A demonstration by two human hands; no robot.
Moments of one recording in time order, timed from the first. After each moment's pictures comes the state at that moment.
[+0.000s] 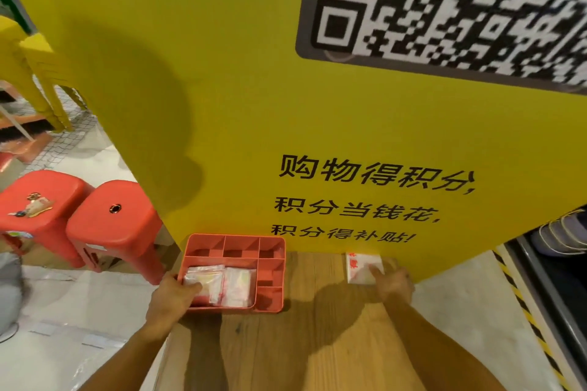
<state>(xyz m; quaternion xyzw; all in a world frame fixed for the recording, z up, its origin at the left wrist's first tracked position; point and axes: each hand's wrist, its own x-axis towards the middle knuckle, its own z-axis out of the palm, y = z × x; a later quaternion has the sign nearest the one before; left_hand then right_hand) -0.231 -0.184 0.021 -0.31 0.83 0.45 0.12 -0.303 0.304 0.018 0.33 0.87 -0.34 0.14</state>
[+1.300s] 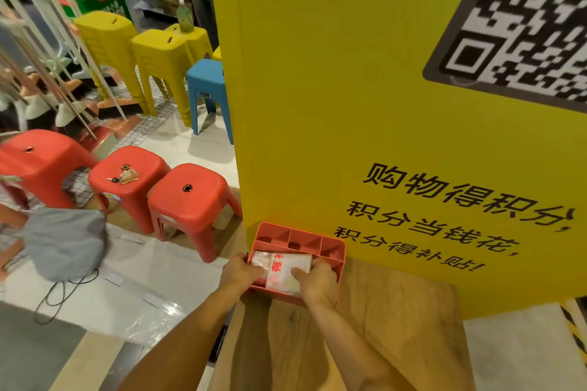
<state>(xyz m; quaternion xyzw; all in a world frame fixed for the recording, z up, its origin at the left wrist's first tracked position) -0.233 -0.194 0.034 -0.34 0.78 0.50 0.16 -0.251 -0.005 0.106 0.17 0.88 -0.40 0.20</state>
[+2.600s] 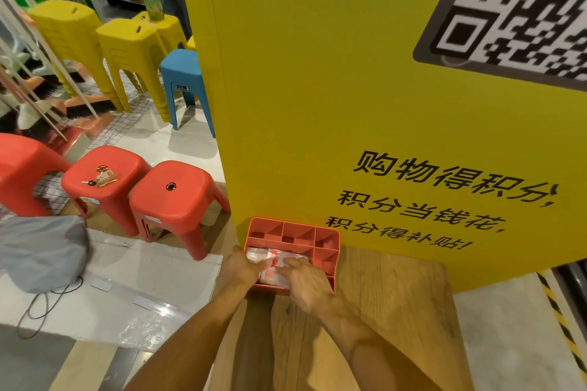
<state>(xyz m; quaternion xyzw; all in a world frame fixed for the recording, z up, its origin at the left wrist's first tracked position) -0.241 -0.171 0.048 -0.31 0.85 0.38 0.17 -0.252 0.011 0.080 -0.30 0.93 -0.04 0.20</state>
